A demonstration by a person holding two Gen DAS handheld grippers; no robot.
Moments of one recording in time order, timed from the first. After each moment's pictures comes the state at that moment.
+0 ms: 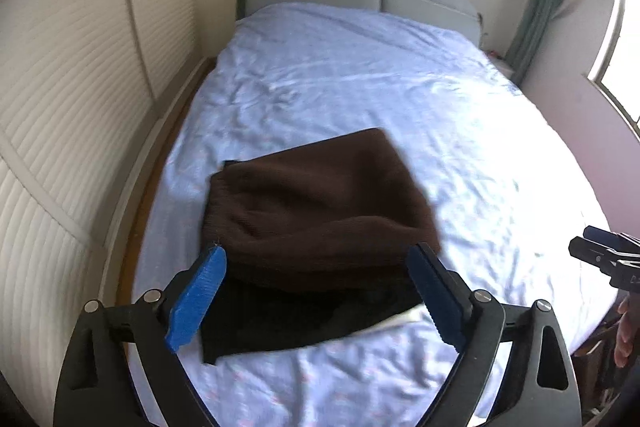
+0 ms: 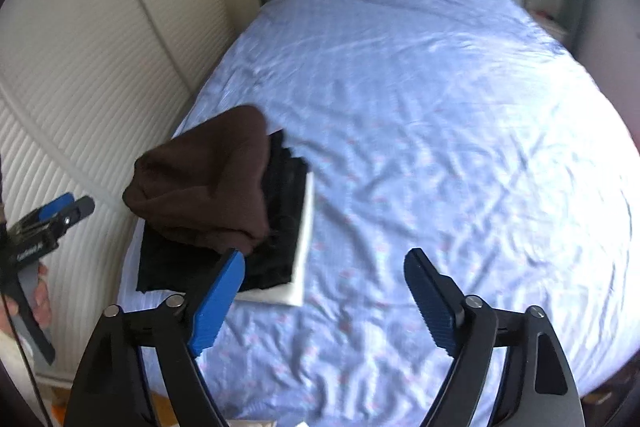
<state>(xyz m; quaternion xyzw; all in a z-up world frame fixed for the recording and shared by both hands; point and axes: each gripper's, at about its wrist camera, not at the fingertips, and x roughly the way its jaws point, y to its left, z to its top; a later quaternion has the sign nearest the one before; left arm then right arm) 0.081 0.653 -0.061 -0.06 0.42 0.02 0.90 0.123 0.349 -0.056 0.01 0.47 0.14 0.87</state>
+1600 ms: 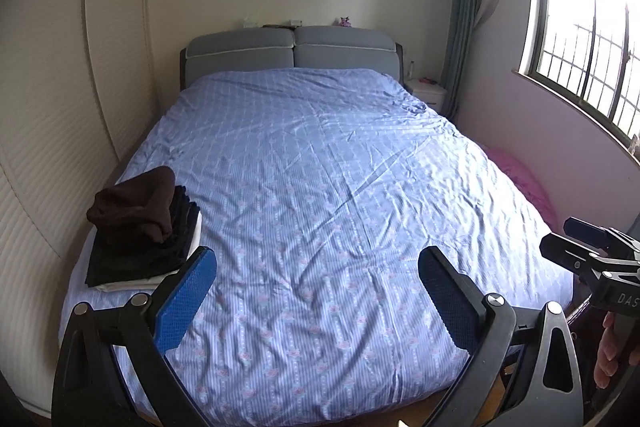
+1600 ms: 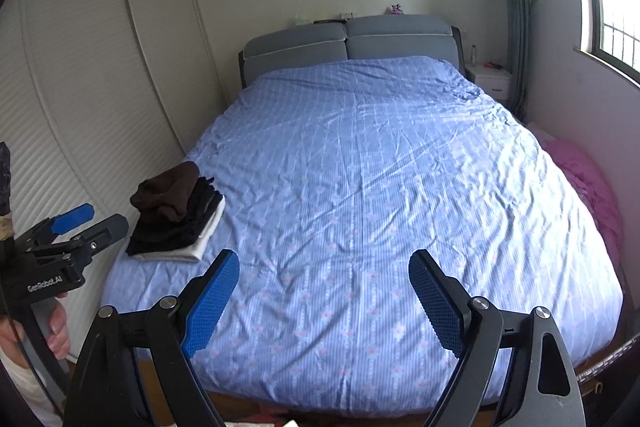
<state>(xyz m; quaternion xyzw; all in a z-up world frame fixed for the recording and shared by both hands) -0.082 0.198 0.051 -0.02 0.32 0.00 0.95 -0.064 -0.051 0.049 0.03 0.34 0.16 0.93</state>
